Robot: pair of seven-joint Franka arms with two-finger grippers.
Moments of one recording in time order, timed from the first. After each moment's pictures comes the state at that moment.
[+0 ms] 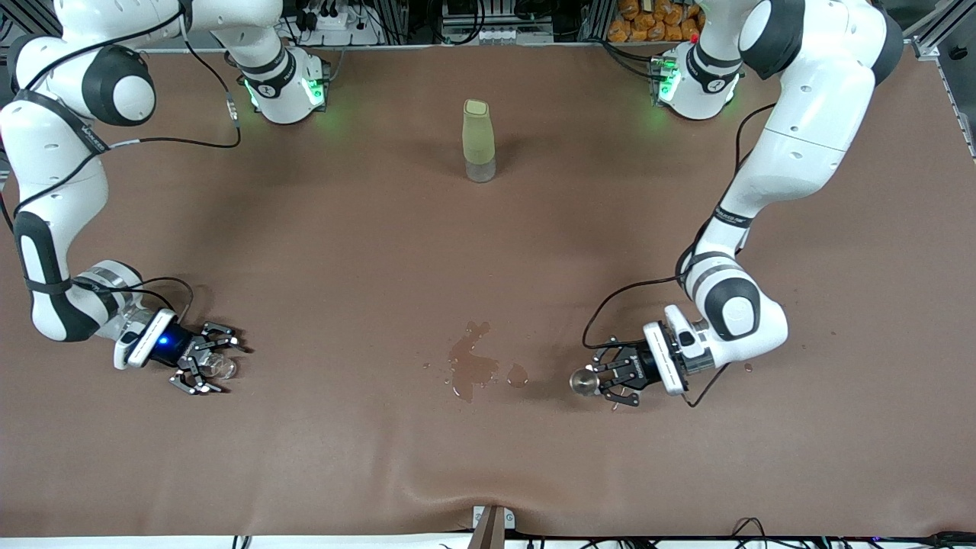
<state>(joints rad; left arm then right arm) -0.09 0.89 -0.21 -1.46 -1.58 2.22 2.23 -0.41 1.08 0.03 -1.46 1.44 1.77 -2.53</state>
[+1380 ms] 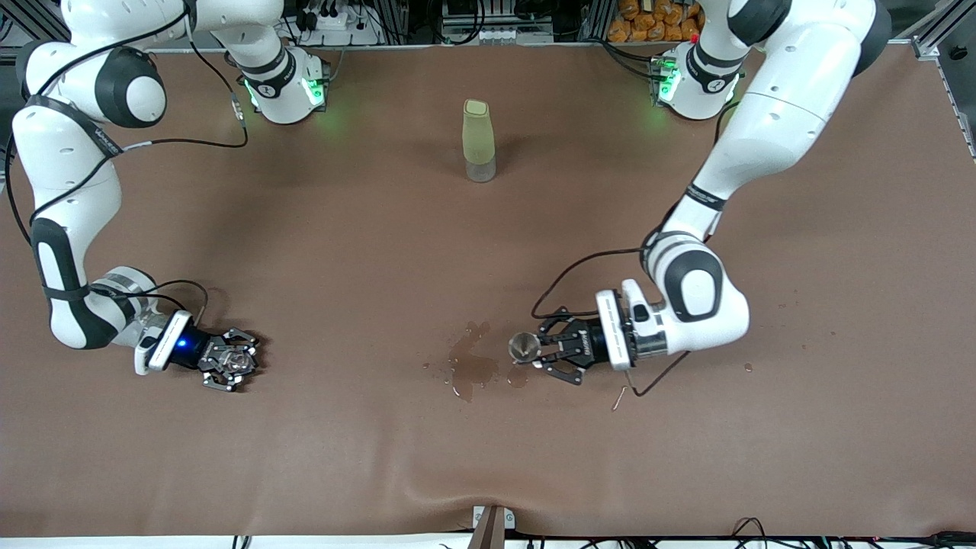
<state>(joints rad) -0.18 0.81 -0.30 -1.43 -1.57 2.26 2.20 -0.35 1.08 0.03 -1.46 1.44 1.69 -2.52</state>
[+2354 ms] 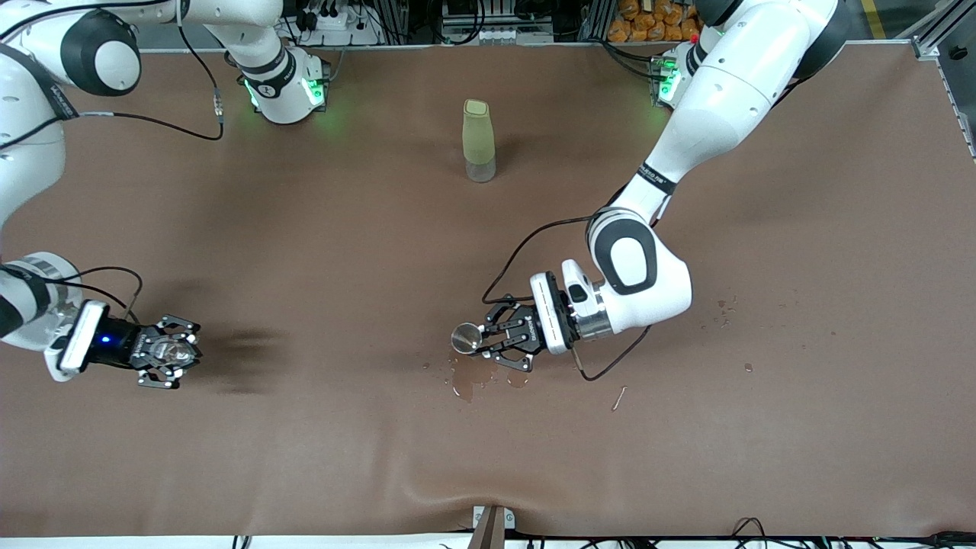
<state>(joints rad) -0.34 0.81 -0.30 -1.35 -1.58 2.47 2.11 -0.41 0.89 0.01 -1.41 1.36 1.49 -2.23</state>
